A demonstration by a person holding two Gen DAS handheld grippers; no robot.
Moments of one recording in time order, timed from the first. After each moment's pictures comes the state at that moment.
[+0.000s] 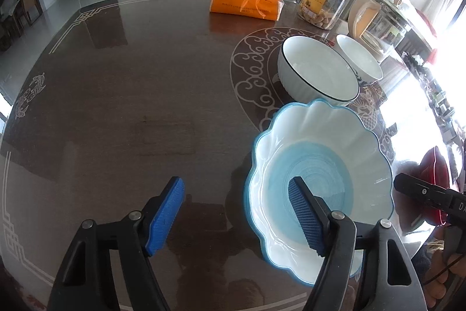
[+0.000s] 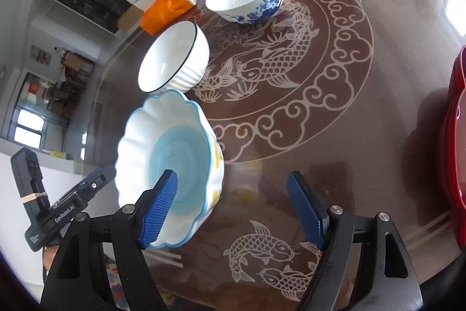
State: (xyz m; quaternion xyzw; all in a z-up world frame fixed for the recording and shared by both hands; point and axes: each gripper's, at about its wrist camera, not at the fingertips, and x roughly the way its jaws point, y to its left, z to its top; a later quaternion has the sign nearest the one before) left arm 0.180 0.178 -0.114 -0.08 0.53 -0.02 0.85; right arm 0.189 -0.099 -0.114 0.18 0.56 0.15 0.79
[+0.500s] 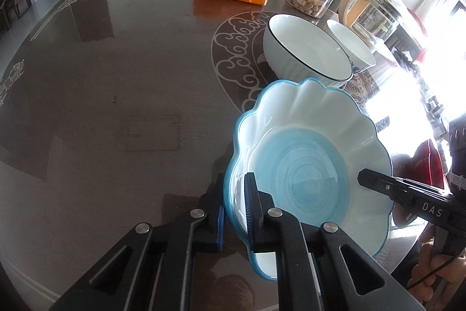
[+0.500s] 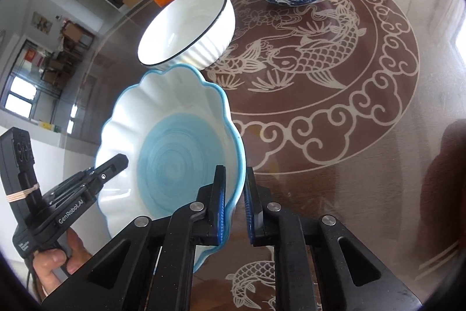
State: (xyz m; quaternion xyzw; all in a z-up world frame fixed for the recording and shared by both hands) left arm 0.174 0.167 -0.134 -0.11 0.53 -0.06 0.84; right arm 0.198 -0.059 -0.134 0.11 0.58 0.18 0.79
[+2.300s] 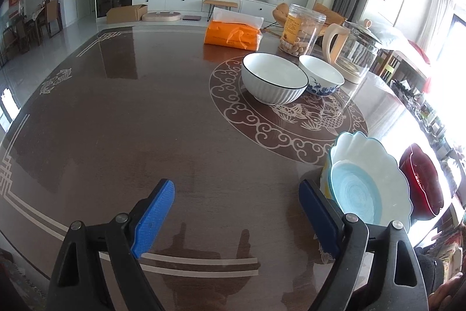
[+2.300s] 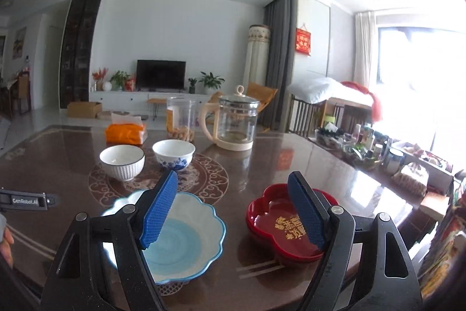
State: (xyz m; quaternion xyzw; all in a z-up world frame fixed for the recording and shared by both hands) left arm 0.067 0.120 -0.093 -0.10 0.40 0.01 0.91; right arm -0.022 -0.132 -0.030 -0.08 0.12 -0.07 0.99
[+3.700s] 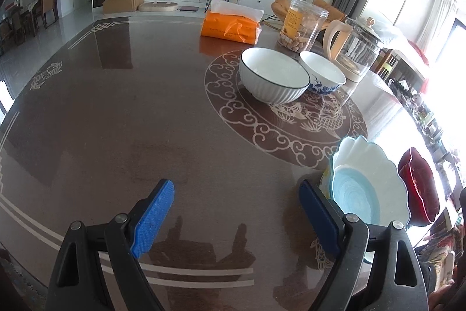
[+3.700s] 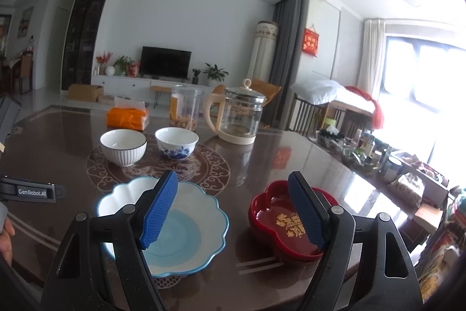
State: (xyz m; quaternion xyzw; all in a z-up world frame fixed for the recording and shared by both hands) left arm 0.095 0.131 -0.093 -0.12 0.42 -0.01 0.90; right arm -0.010 -0.119 -0.038 -0.10 0.16 -0.03 0.98
